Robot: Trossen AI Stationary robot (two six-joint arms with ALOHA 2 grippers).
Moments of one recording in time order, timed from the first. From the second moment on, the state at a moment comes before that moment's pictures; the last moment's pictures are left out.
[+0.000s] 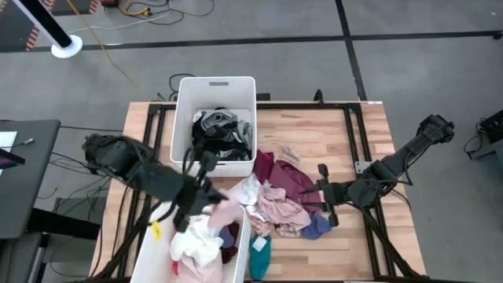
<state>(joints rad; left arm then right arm) -0.54 1.69 2.35 -1.25 -0.34 0.32 0.63 1.00 0.82 -0.27 0.51 0.15</state>
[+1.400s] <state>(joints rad) -0.66 1.70 1.68 -1.24 -0.13 -0.14 0.69 1.00 0.82 -0.28 0.51 0.24</state>
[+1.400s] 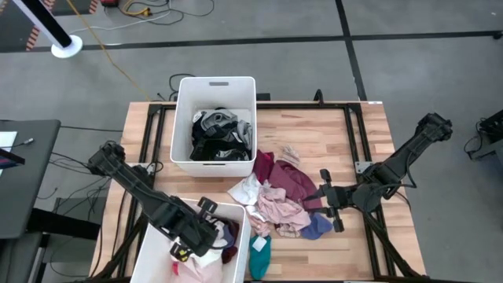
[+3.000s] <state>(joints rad) -0.64 1.59 1.43 -0.89 0.04 -0.25 0.65 1.18 0.61 -0.08 0.51 0.42</state>
